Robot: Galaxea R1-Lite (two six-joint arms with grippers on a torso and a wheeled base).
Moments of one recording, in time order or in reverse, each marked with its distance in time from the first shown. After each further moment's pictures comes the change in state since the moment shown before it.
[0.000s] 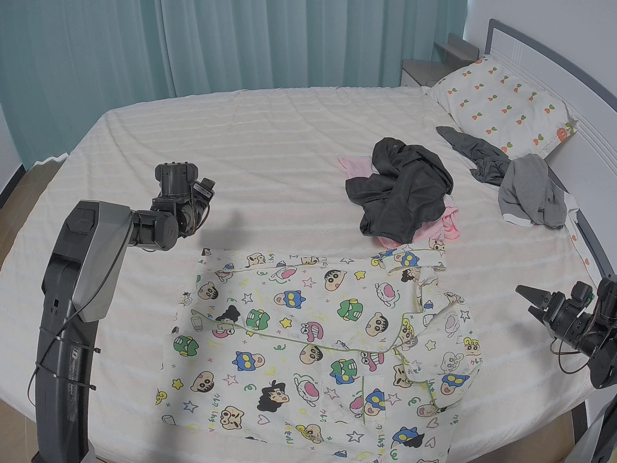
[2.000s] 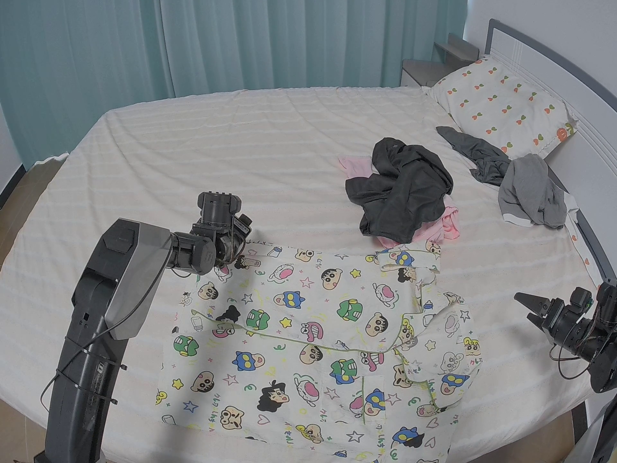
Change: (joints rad) left arm -0.124 0.109 -0.021 0.104 0.044 -0.001; right arm 0.002 -0.001 0.036 0.000 0.005 -0.012
